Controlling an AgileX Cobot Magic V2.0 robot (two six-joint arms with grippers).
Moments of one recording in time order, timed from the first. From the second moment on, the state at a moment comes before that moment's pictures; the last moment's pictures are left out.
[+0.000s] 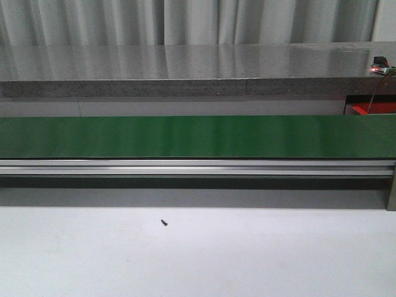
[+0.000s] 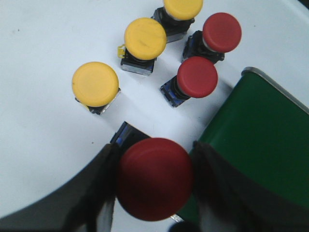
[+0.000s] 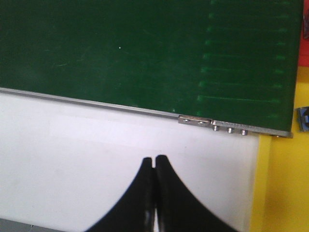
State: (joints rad) left arm 0.46 1.67 -1.35 -0.17 0.82 -0.10; right arm 0.14 1.17 -1.01 0.08 0.89 0.06
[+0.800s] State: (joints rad) left arm 0.28 1.71 -1.35 -0.26 0.89 0.01; right arm 0.14 1.17 -1.01 0.08 0.89 0.06
